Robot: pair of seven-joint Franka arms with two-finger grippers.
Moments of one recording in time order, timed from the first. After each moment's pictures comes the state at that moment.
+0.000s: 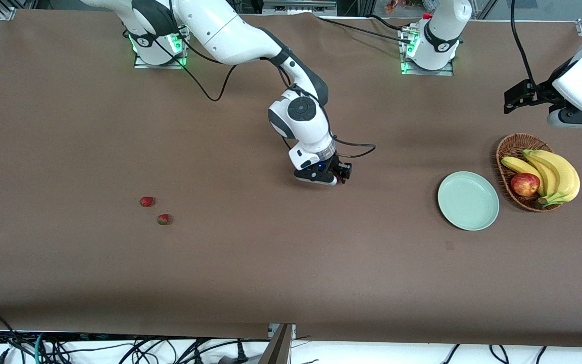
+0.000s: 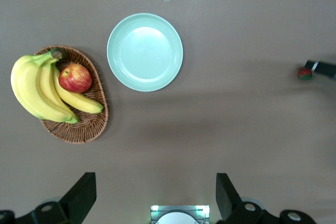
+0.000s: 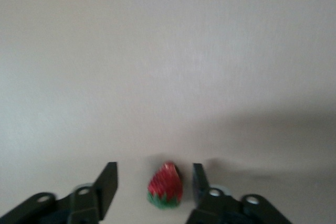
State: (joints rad) left arm 0.00 -0.03 -0.04 -1.65 0.03 1.45 0.01; right arm 0.89 1.03 -0.02 -1.17 0.11 2.59 1.13
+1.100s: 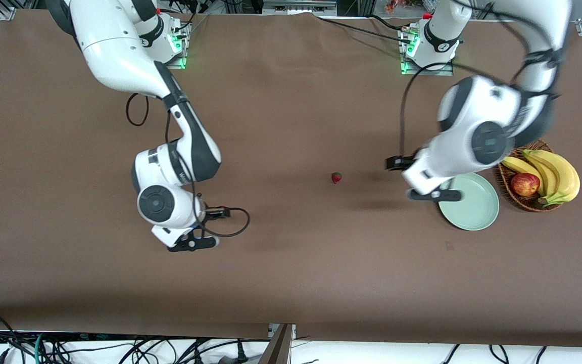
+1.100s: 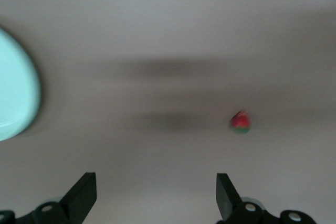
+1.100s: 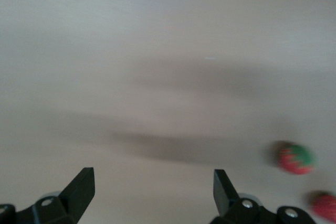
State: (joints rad) left arm -0.31 0.42 -0.08 -1.68 -0.11 1.91 -0.37; right arm 0.40 0.87 -0.09 -1.18 0.08 1.90 0.14
